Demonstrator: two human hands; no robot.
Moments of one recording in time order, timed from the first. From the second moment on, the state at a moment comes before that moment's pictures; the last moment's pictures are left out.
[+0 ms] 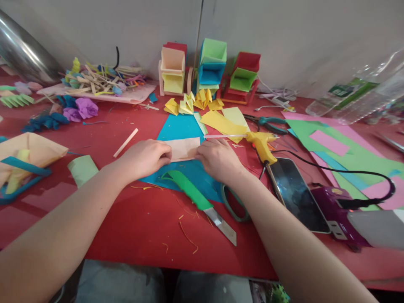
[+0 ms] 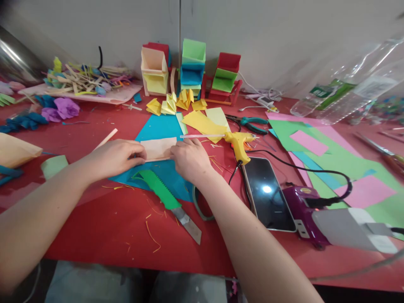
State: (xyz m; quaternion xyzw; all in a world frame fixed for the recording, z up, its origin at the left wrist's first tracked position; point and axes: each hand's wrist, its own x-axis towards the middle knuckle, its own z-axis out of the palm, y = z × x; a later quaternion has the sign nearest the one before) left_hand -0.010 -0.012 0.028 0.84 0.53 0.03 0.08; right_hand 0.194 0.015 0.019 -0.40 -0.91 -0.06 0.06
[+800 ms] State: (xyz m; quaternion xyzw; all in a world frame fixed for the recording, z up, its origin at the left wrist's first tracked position) left_hand 0.000 -0.015 0.026 0.83 0.56 -0.01 0.01; right_hand 0.194 0.016 0.021 -0.39 -0.92 -0.06 0.06
